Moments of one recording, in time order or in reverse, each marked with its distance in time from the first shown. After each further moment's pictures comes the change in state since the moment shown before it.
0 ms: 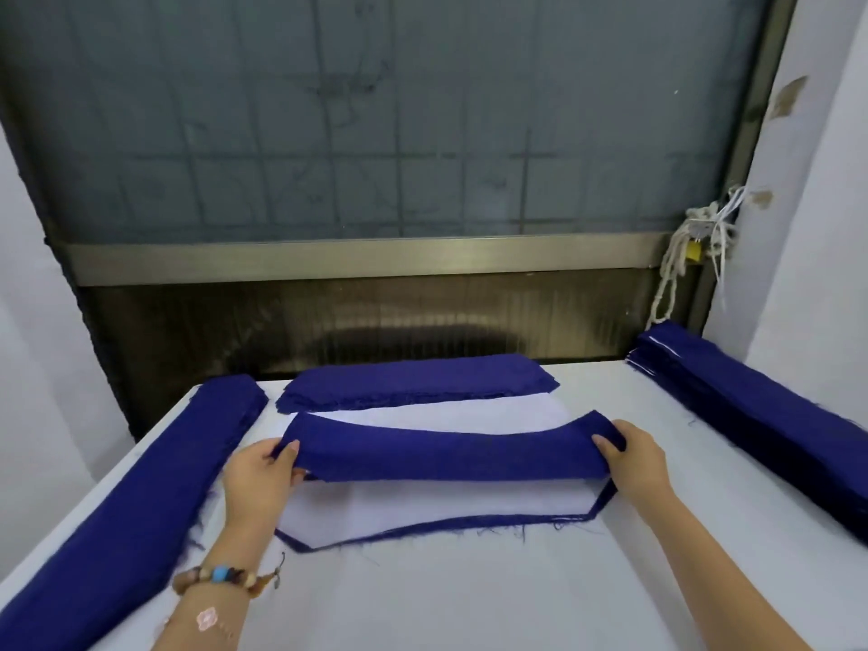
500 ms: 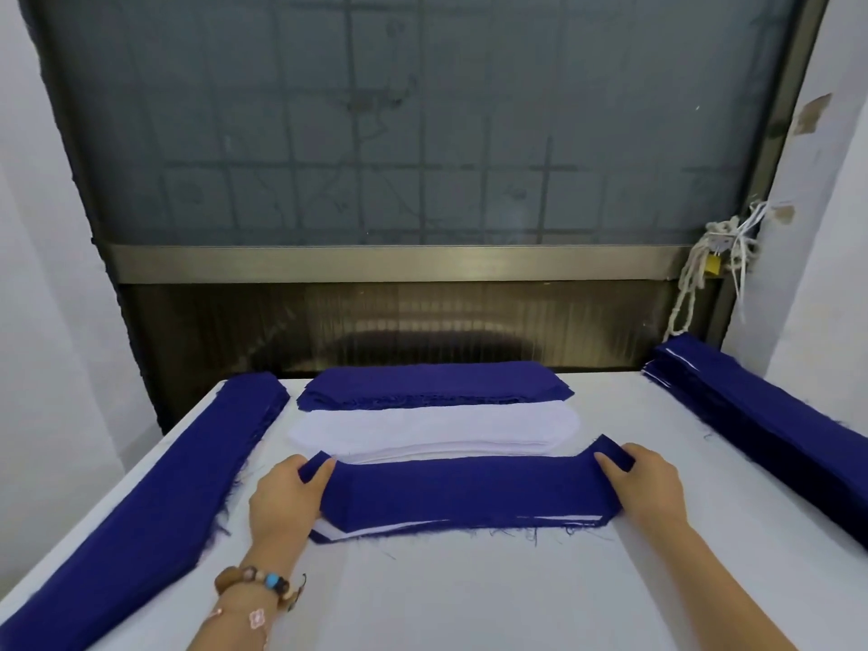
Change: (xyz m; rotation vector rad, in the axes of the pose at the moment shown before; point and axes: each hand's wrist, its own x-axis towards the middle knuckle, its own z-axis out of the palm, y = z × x) left_hand -0.023 -0.017 -0.004 0.458 -0.048 0.059; right_hand -0.011 0.007 0.007 -0.174 0.051 0.039
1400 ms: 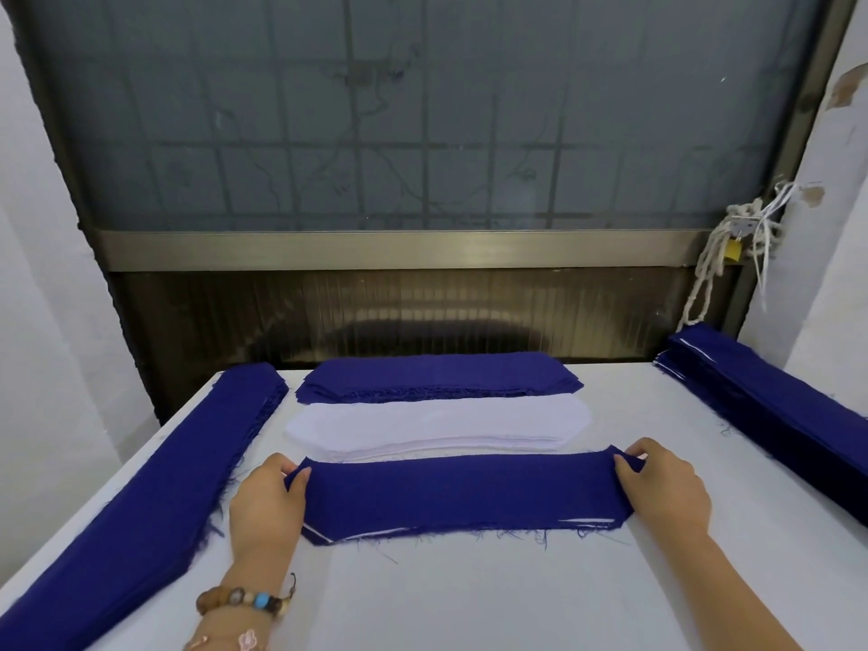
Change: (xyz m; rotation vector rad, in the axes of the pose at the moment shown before) left_hand 0.001 -0.013 -0.003 0.098 0.106 0.014; right_hand 0.005 0.009 0.009 -0.132 0.021 0.066
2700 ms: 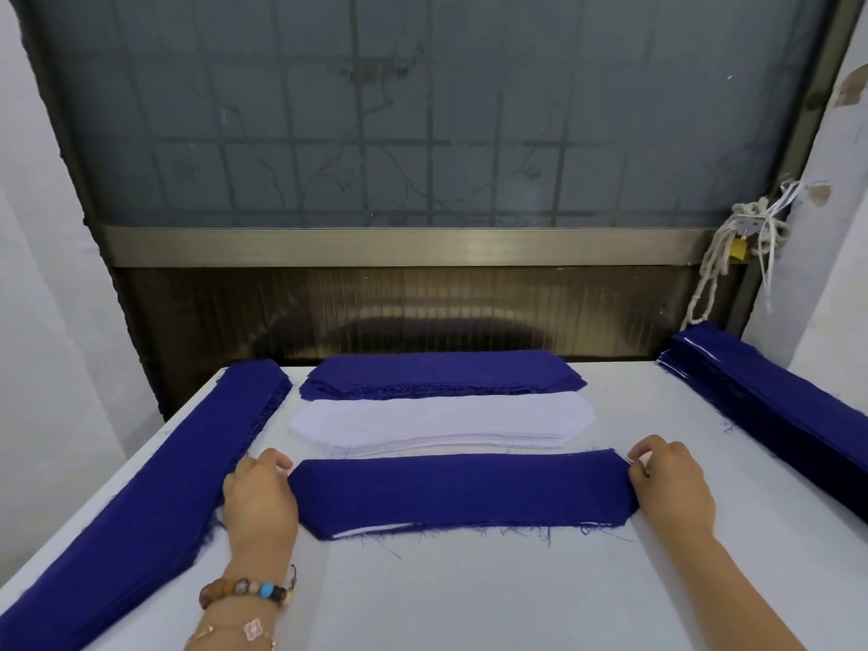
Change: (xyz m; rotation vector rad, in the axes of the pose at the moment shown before) left_hand 0.005 -0.007 -0.003 0.140 0.014 -0.033; right_hand -0.009 -0.003 -0.008 0.010 0.026 -0.069
